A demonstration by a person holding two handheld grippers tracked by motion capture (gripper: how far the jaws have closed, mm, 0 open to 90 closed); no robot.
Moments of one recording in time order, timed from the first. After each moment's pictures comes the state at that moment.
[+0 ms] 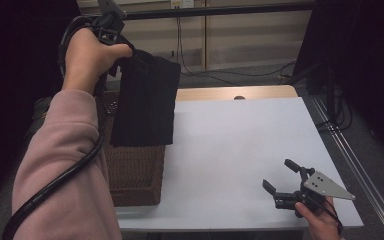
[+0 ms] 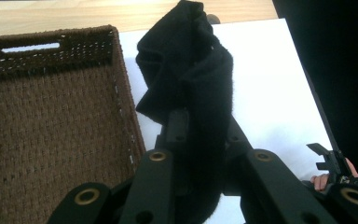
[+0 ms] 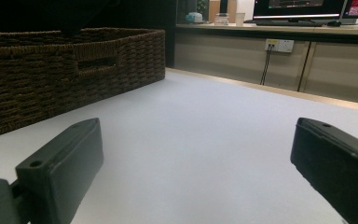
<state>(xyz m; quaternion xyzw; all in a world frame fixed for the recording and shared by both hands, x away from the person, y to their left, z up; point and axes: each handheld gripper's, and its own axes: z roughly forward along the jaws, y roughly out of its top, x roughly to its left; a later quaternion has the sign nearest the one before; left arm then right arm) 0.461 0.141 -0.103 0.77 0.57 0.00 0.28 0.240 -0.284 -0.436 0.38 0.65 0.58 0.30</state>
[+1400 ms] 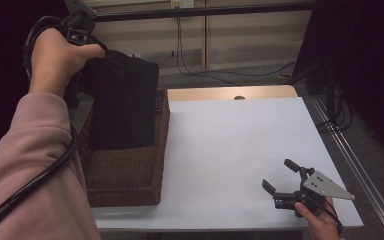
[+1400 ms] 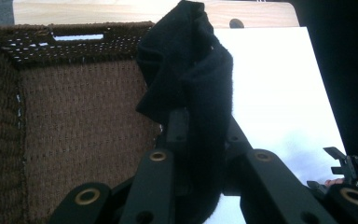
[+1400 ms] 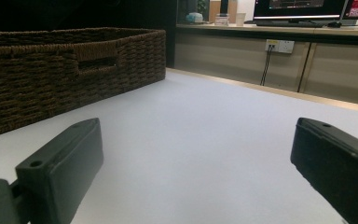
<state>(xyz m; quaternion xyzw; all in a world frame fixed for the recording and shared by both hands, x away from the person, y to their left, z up) 0.452 0.188 -0.094 0.76 0.59 0.02 0.28 0.240 -0.284 -0.436 0.38 0.65 0.58 0.31</state>
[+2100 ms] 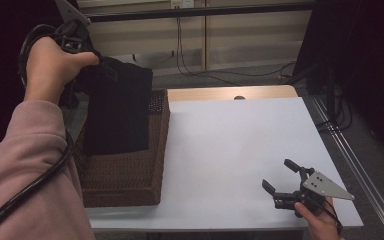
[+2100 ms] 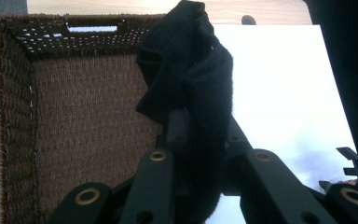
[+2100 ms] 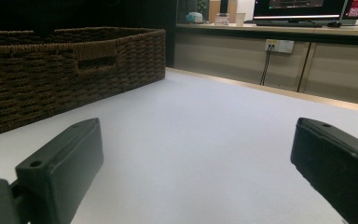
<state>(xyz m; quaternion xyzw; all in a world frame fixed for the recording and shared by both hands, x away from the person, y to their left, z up) 0.449 0.199 -0.107 0.75 0.60 0.02 0.27 0.240 -0.283 -0.436 0.38 0.65 0.58 0.31</state>
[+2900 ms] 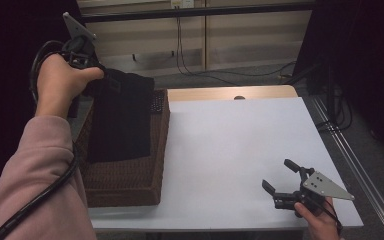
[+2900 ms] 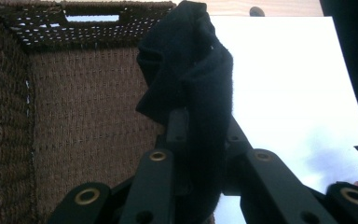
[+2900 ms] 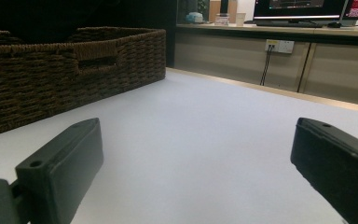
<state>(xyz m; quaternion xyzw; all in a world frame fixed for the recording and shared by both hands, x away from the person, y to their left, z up) 0.447 0.200 -0.136 0.75 0.60 0.03 0.26 0.240 -0.283 -0.436 0.38 0.65 0.58 0.31</state>
